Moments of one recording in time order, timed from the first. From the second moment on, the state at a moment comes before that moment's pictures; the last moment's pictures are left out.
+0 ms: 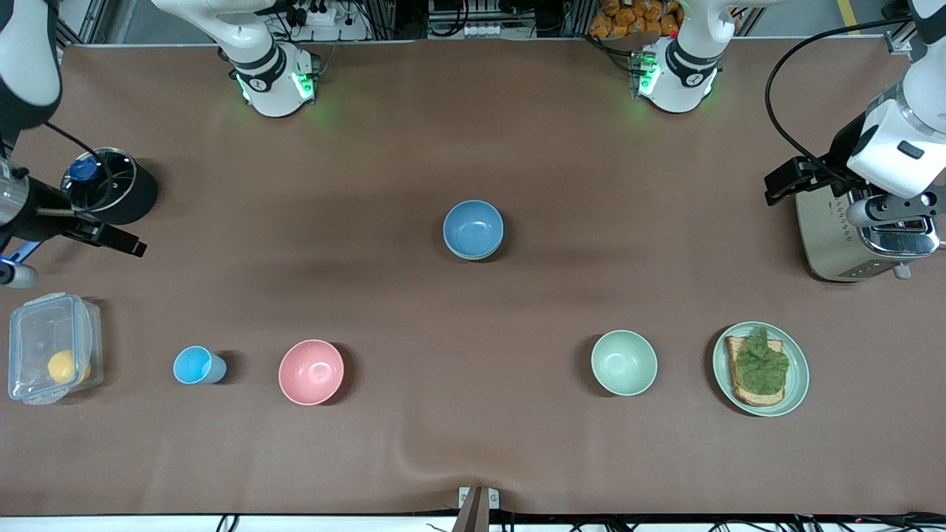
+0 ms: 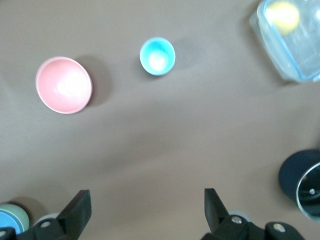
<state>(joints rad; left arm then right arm) -0.05 0.06 -0.10 -1.50 0.02 1.50 -0.27 0.05 0.12 -0.10 -1.57 0.06 1.65 0.25</state>
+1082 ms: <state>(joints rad) -0.05 0.06 -0.09 -1.50 0.02 1.51 -0.27 -0.03 0.06 -0.04 -1.61 0.06 1.70 0.06</state>
